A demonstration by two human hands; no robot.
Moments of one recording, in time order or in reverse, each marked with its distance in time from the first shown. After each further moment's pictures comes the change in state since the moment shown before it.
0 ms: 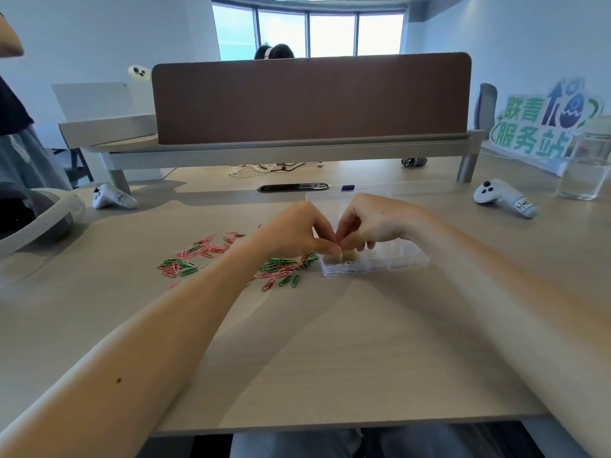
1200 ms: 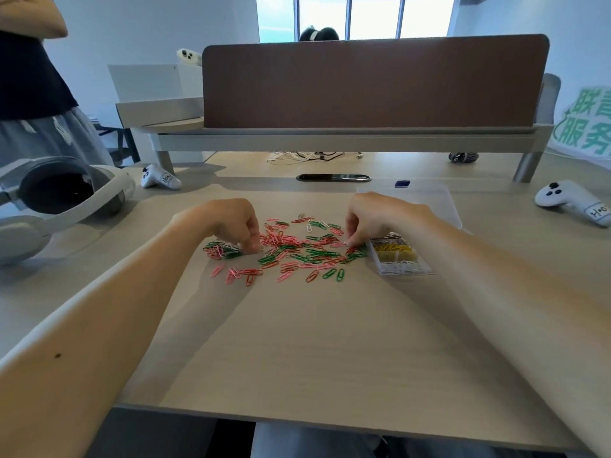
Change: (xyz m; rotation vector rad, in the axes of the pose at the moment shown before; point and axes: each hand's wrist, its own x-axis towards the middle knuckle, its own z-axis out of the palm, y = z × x) left_hand -0.068 -0.112 -0.074 0.250 -0.273 -0.570; right_hand 0.070 -0.036 0.035 -0.354 -0.029 0.050
